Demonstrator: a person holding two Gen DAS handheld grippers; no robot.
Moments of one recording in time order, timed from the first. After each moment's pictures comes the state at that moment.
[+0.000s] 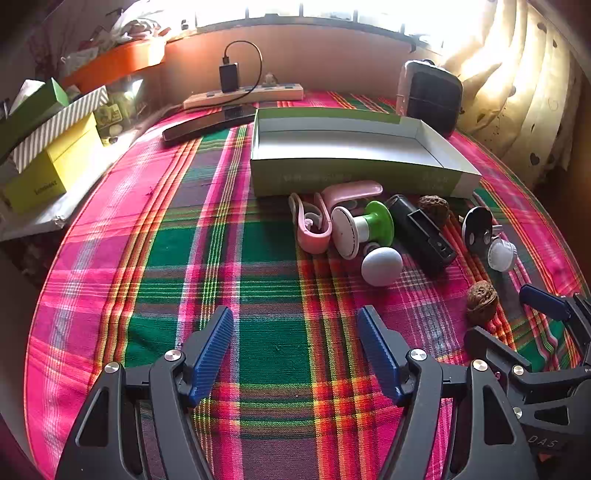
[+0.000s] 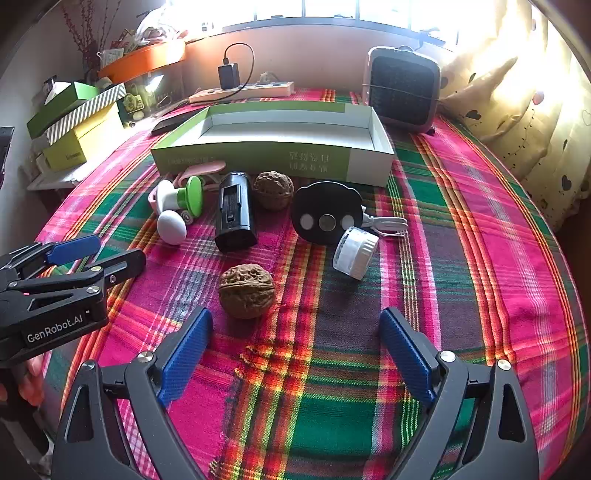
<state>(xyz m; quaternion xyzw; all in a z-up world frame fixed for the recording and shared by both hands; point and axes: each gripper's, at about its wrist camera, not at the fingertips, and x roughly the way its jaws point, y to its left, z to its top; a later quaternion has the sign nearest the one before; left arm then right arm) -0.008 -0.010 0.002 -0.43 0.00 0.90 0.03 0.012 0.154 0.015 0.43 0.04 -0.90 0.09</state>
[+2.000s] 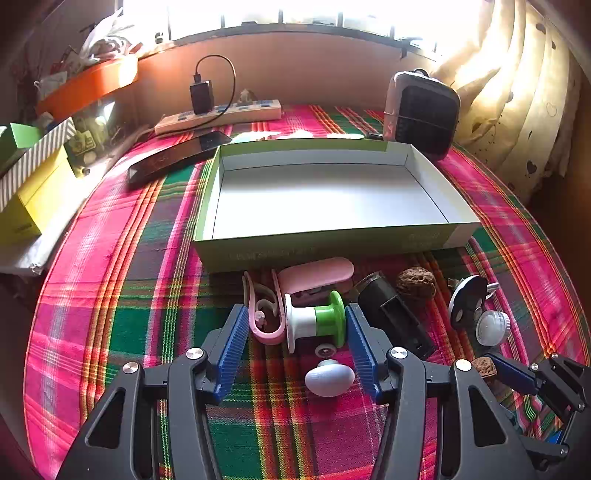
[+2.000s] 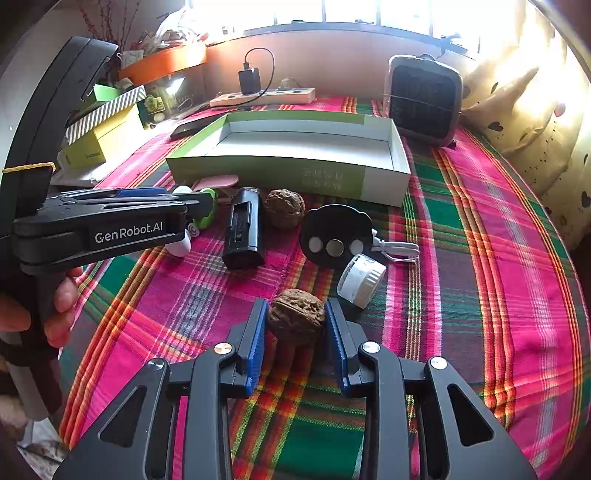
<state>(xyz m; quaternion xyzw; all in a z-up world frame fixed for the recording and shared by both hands) -0.063 0.024 0.022 -0.43 0.01 0.90 0.05 0.003 0.160 0.019 0.42 0.04 -0.90 0.14</state>
